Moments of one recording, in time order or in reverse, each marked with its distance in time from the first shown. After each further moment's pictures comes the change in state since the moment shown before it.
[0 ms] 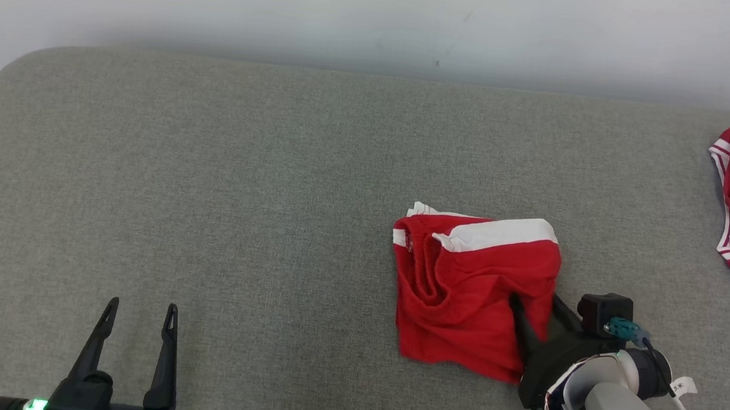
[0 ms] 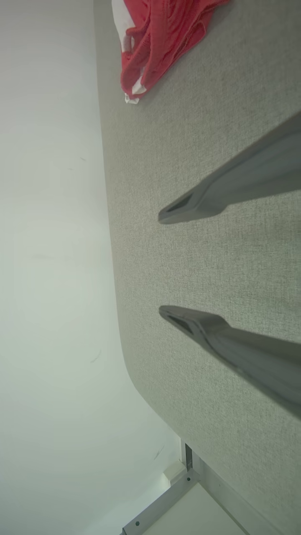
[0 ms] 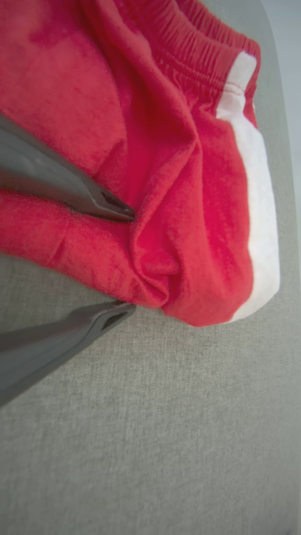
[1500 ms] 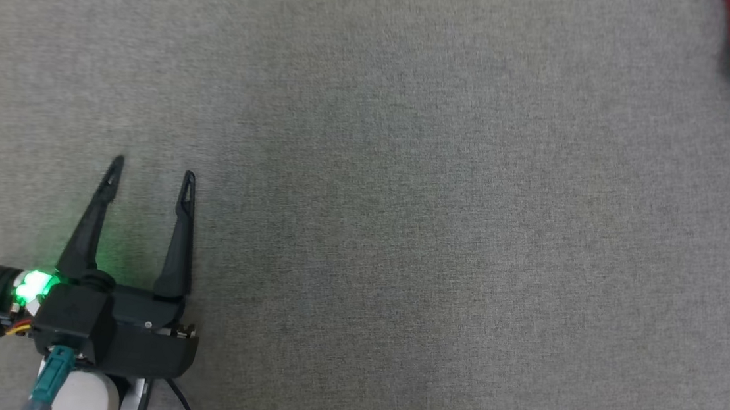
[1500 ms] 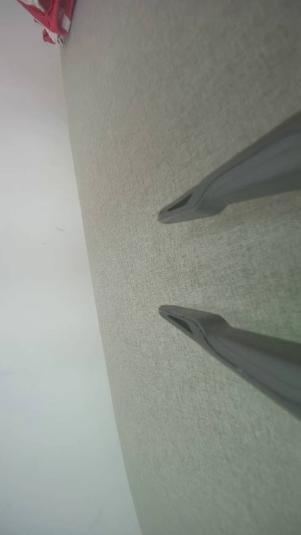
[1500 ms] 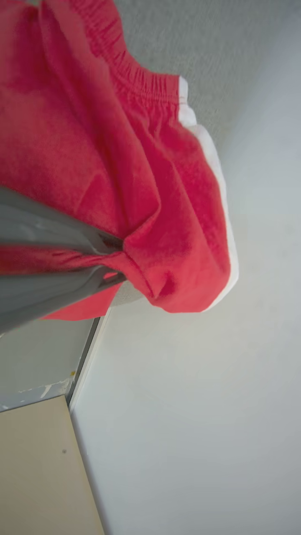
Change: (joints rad) left arm -0.228 0.020 -0.057 -0.135 0.035 -0.001 0.000; right arm -0.604 -0.809 0.428 -0.296 0.216 0.000 0.098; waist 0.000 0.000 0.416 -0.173
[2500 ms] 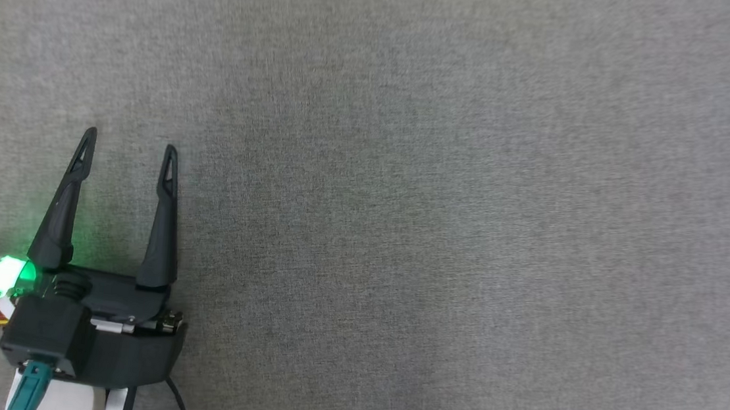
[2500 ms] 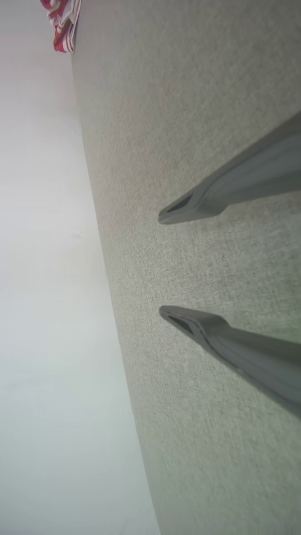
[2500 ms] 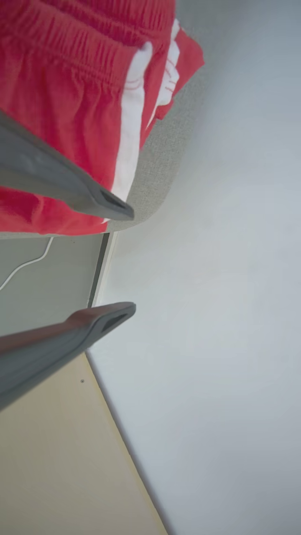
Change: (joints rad) left arm -0.018 0.054 -0.022 -0.105 0.007 0.058 -0.003; right arm -0.186 -0.005 -0.068 0.251 -0.124 0.000 -0.098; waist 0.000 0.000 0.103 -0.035
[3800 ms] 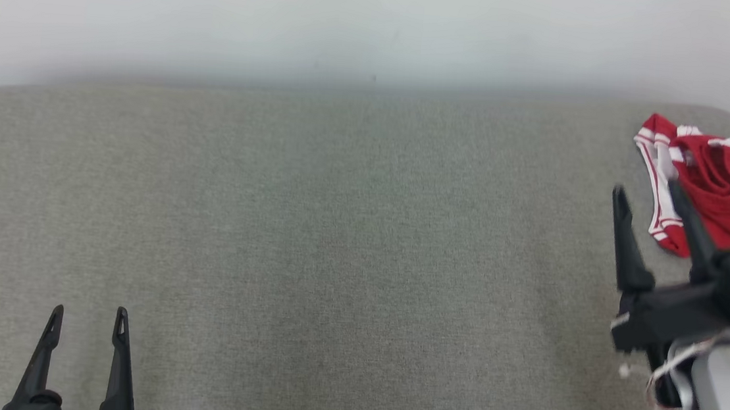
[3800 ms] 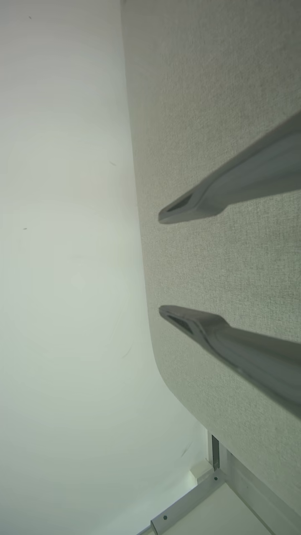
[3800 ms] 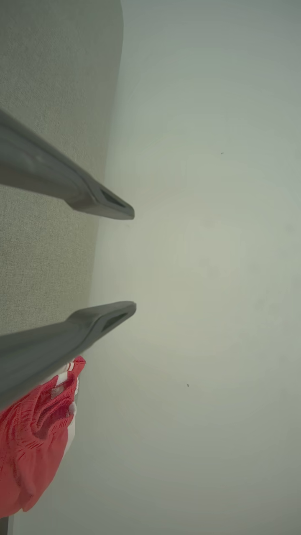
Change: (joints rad) left arm 0.325 -0.047 0.136 0.120 -0.070 -0.005 0.003; right arm 0.974 0.624 -0.601 -0.687 -0.207 0.000 -0.035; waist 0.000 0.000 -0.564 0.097
